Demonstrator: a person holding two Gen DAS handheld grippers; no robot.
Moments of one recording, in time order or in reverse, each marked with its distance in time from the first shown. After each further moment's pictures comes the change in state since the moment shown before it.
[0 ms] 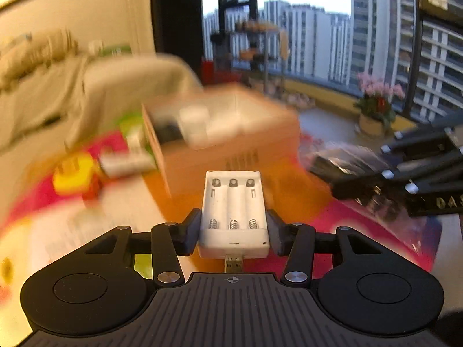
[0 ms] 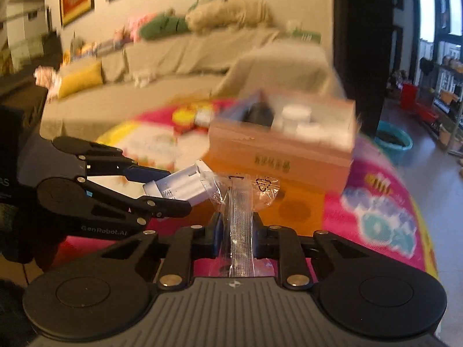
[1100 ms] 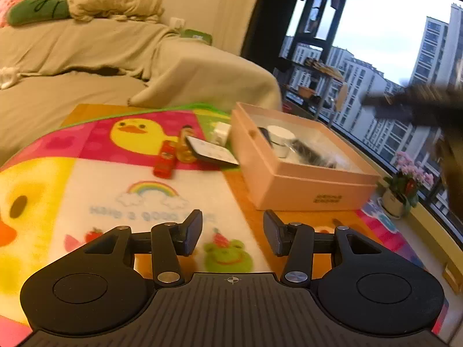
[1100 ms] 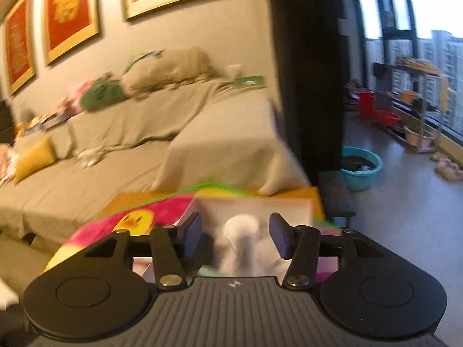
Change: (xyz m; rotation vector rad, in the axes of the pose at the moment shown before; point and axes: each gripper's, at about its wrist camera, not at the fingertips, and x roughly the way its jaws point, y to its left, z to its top) left arm 0.008 0.103 -0.041 -0.420 -0.058 0.055; right arm 0.070 -0.063 0.126 0.173 -0.137 -0.120
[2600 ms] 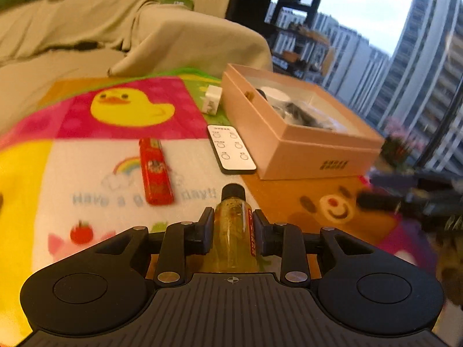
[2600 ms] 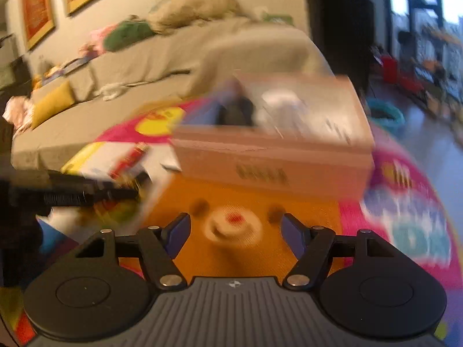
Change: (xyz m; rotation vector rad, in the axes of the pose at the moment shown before) left arm 0.020 0.018 -0.002 0.022 0.146 -0.093; right arm -0.004 0.041 -0.114 -0.065 0.166 0.076
